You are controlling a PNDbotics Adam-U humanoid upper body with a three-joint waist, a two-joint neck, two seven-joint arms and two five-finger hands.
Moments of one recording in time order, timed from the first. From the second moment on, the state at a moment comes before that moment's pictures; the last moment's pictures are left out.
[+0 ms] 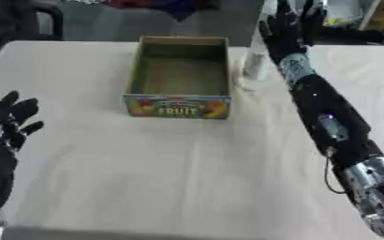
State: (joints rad) left arm -0.19 0.16 -0.03 -1.77 0.03 -0.04 -0.14; right arm -0.98 -0.30 -0.10 -0.76 -1.26 -0.24 0.14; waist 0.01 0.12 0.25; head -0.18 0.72
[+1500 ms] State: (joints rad) left arm -0.18 0.16 -0.05 -1.77 0.03 -0.03 -0.15; right arm -1.12 -0.19 -0.03 -1.00 -1.29 -0.16 0.21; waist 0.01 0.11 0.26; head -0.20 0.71
